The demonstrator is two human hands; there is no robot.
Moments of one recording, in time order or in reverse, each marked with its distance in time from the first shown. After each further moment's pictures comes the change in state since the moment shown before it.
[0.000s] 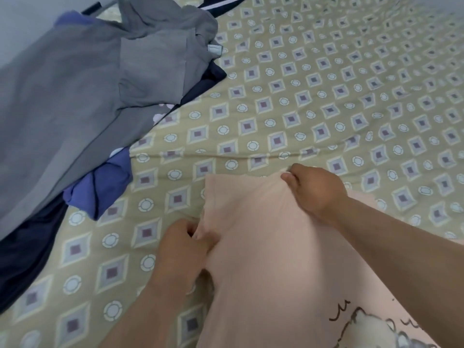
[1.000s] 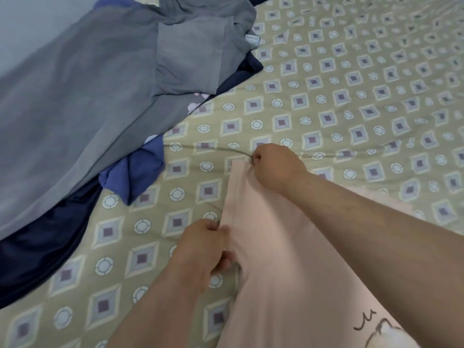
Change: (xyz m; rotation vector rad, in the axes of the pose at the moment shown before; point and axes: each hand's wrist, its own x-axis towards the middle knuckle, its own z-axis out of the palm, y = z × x) left_hand -0.002 0.007 -0.028 -0.305 -0.191 -0.359; right_hand 0.053 -0.141 -0.007 0.179 -0.251 0.001
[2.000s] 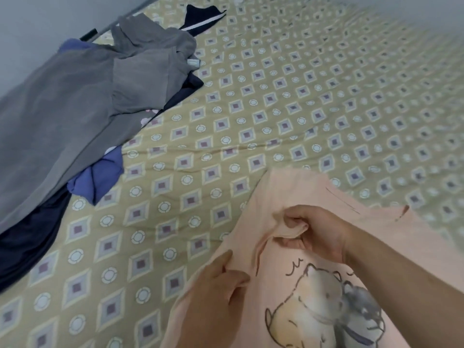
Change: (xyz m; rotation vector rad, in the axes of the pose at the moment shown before) left_hand -0.103 -0.111 0.072 0.673 0.000 0.895; right_hand -0.202 0.138 -0.020 1.407 -0.378 0.405
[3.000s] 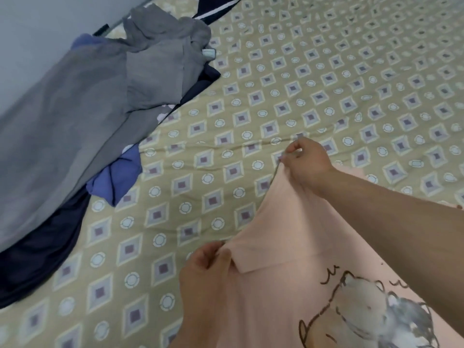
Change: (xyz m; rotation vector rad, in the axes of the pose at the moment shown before) left_hand 0.043 -0.043 -0.008 -0.731 0.385 -0.610; right_hand 0.116 -0.068 0.018 -0.636 0.642 -0.479
